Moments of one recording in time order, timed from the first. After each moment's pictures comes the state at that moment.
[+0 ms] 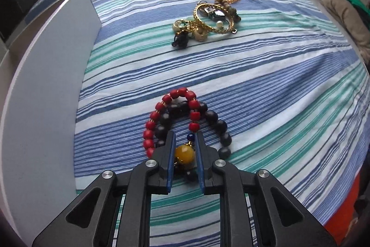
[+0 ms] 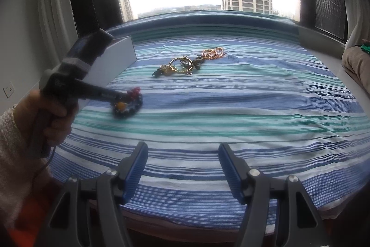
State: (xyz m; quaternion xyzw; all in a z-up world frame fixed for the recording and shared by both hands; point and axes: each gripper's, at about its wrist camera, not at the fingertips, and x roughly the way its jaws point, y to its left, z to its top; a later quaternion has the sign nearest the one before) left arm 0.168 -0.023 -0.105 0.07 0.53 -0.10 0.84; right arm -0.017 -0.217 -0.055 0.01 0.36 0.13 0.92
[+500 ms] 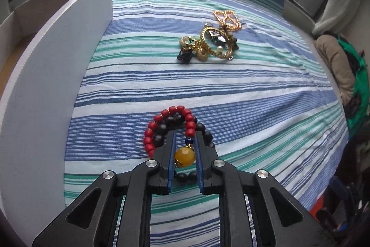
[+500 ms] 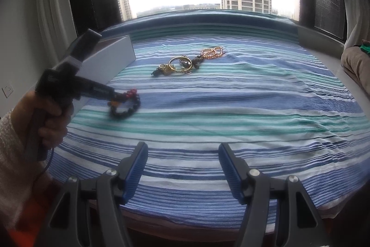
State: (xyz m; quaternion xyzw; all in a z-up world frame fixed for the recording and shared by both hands) left arm 0.159 0.013 -0.074 -0.08 0.51 -0.12 0.85; right arm -0.016 -0.217 -0.054 0.01 0.37 0.12 0.92
